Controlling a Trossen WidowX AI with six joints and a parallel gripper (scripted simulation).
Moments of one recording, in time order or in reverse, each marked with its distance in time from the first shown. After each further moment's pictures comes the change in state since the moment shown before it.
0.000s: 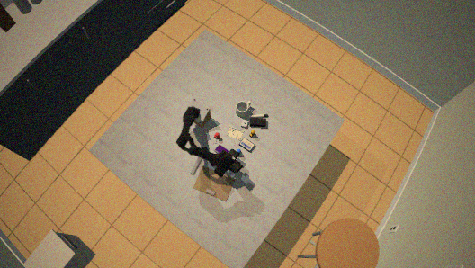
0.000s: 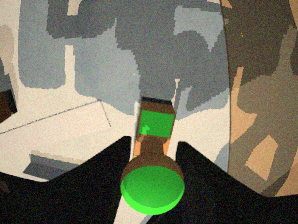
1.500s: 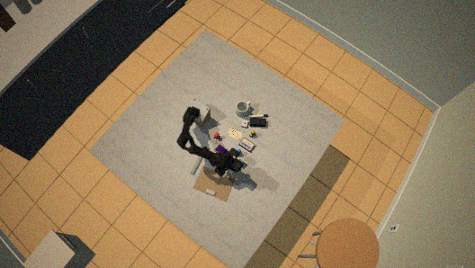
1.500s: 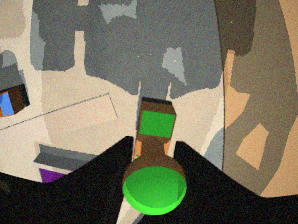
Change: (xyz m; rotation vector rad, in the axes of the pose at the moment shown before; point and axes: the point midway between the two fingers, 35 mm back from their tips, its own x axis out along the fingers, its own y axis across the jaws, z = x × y) arm -0.016 0.002 0.001 -0.006 0.004 0.000
